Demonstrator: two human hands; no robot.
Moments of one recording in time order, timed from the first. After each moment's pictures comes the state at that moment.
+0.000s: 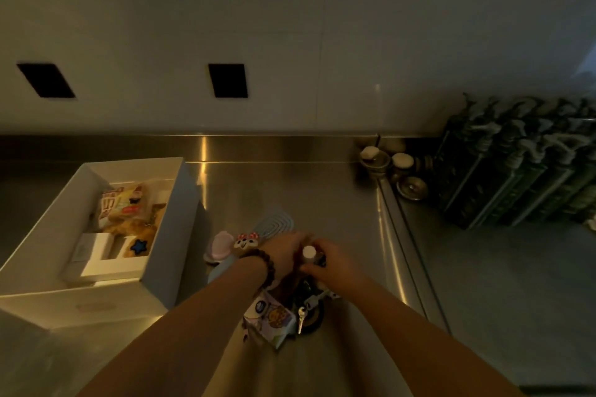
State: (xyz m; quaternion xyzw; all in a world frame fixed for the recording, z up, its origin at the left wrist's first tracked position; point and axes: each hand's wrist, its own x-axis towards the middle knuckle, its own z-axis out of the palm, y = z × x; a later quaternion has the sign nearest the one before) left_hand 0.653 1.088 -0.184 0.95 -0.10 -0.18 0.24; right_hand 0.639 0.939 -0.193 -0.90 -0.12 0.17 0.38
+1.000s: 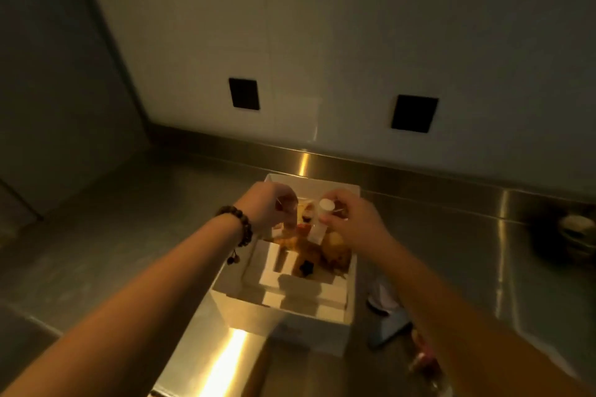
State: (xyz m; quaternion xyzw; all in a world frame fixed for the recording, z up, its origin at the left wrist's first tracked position) left_hand 0.619 1.442 -0.075 0.96 0.06 0.01 0.27; right_hand 0.668 1.251 -0.088 -0.81 -0.28 0.12 0.50
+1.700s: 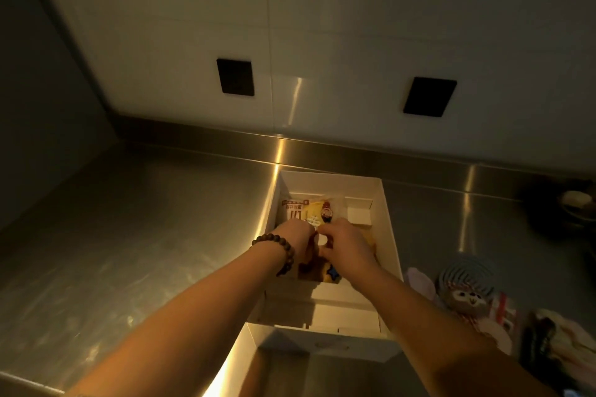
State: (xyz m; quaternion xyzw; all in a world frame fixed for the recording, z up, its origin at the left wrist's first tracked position) left_hand 0.651 1.457 -0.148 0.97 0.00 -0.21 0.12; right_hand 0.662 1.331 -0.169 -0.93 -0.19 0.11 0.28
